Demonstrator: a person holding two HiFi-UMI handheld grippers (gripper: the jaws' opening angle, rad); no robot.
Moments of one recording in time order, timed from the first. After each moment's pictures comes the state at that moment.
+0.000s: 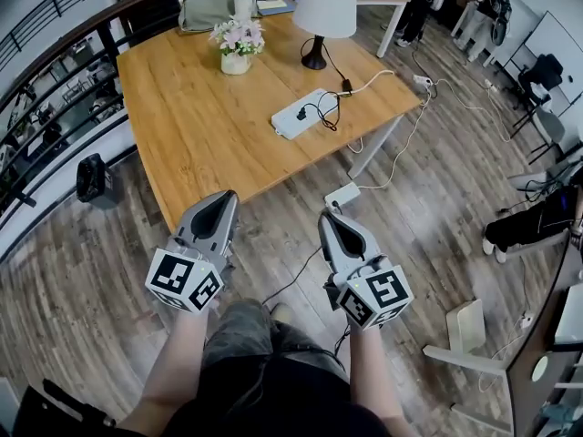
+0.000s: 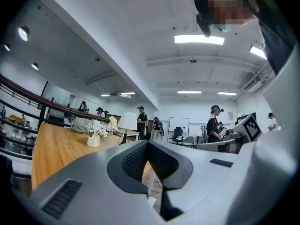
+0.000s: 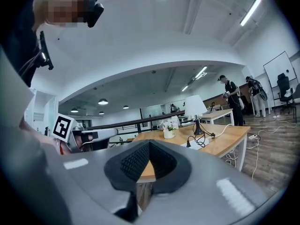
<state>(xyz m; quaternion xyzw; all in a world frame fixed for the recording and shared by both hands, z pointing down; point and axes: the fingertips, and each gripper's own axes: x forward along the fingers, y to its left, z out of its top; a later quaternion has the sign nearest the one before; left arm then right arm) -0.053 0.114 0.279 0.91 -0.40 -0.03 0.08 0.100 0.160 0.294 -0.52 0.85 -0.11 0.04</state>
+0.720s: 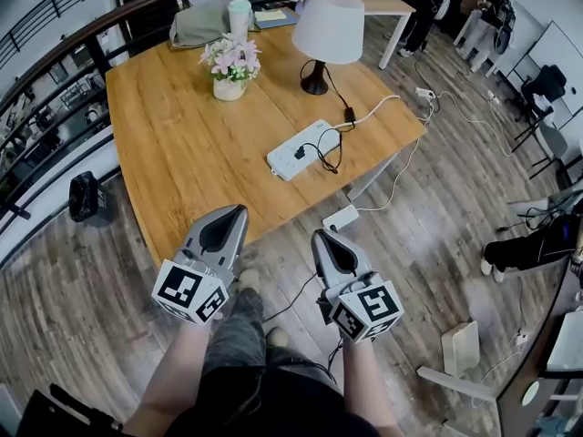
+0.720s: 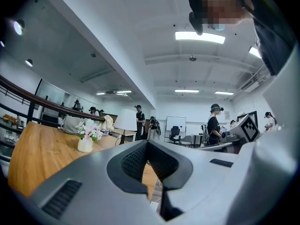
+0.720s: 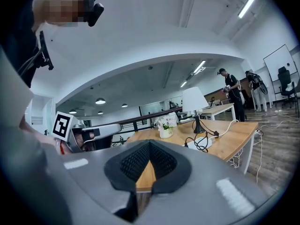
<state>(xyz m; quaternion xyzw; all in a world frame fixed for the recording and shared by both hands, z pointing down) -0.013 0.017 0.287 0.92 -0.38 -0.02 0.07 0.113 0.061 0.313 -0.51 0.85 -0.13 0.03</state>
